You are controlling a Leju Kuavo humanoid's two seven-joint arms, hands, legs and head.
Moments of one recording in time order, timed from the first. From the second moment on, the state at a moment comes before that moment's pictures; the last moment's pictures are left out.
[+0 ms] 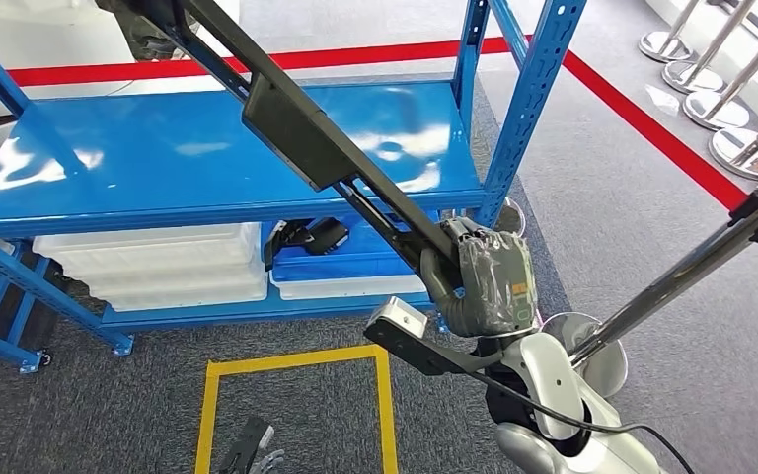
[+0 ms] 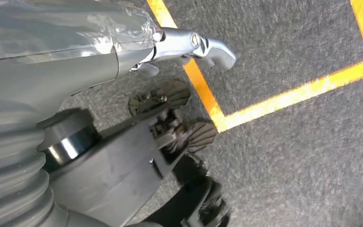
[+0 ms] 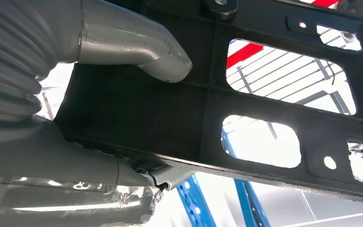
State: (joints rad) left arm -0.23 -0.03 -0.86 -0.24 0.66 0.14 -0.10; right arm -0.34 -0.32 0.79 -1.83 1.09 -0.30 0.62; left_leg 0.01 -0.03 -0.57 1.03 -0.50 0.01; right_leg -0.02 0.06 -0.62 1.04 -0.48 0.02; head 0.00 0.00
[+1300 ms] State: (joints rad) left arm -0.24 -0.03 -0.86 -0.24 0.65 0.13 -0.10; right arm -0.34 -0.33 0.79 -1.83 1.09 -0.32 0.62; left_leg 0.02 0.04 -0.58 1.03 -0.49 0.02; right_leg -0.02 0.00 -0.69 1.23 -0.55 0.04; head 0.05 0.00
